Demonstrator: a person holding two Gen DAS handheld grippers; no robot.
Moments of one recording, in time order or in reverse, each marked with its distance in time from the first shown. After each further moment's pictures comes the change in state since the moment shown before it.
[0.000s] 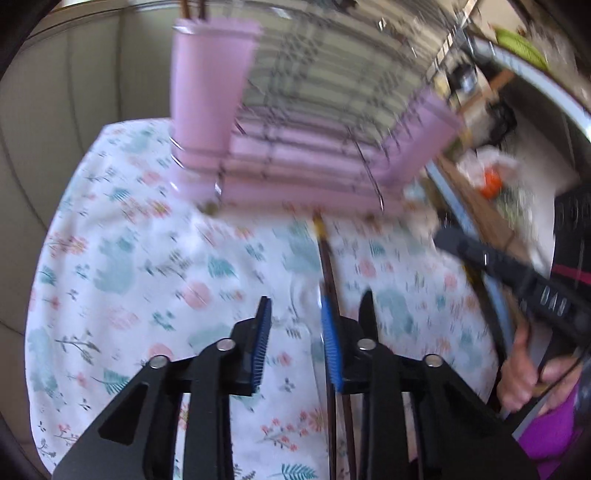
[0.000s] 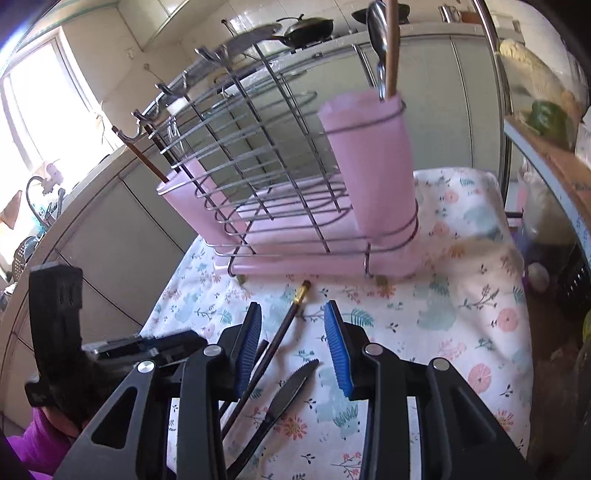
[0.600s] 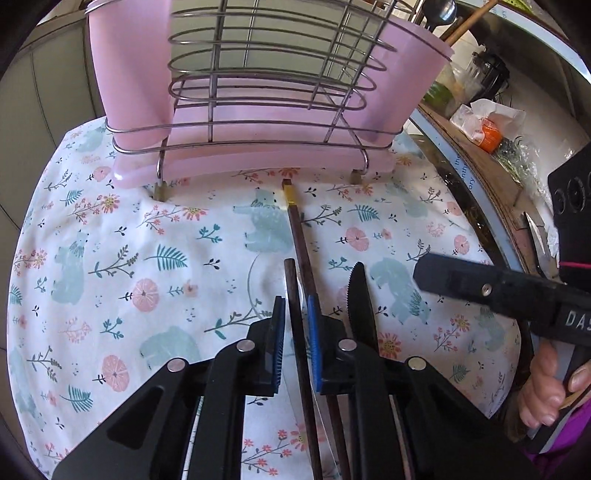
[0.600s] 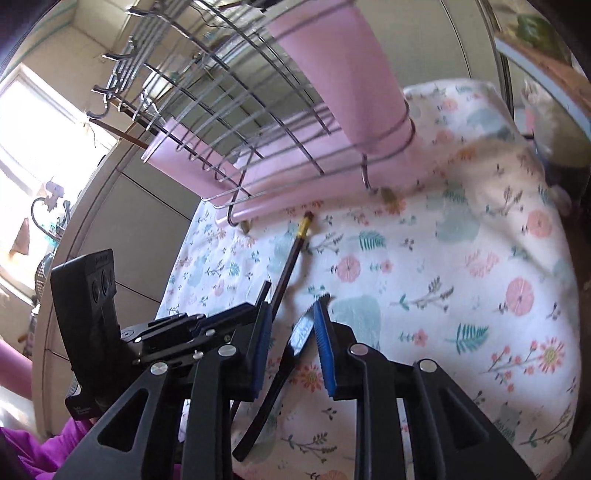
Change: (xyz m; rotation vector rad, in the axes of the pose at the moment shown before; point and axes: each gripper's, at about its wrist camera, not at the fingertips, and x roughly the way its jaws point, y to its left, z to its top) left arm 0.038 -0.024 -0.003 0.103 0.067 0.015; right arm 0.023 -0.021 -0.032 0.190 0.185 0.107
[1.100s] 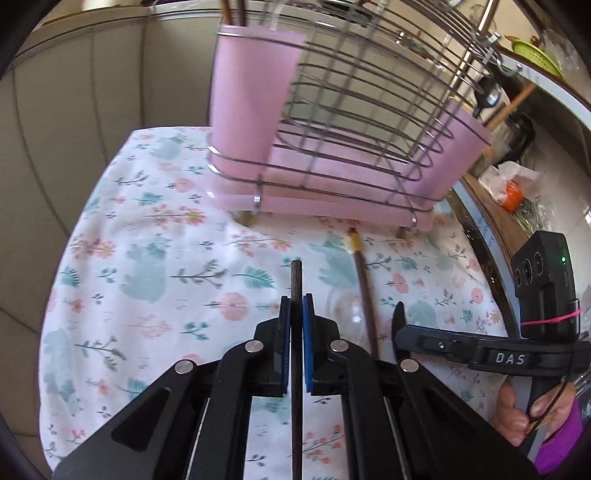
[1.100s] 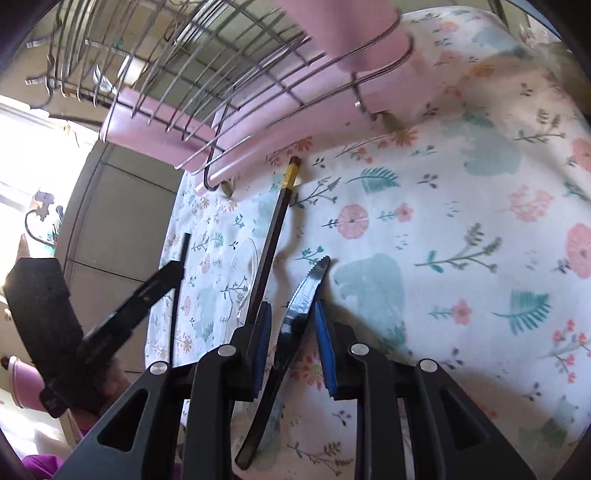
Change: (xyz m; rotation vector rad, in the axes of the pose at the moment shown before) left arm -0.044 0.047 -0.003 -0.165 -0.140 0.075; right arm 0.052 -0.005 -0.002 0.076 0.134 0.012
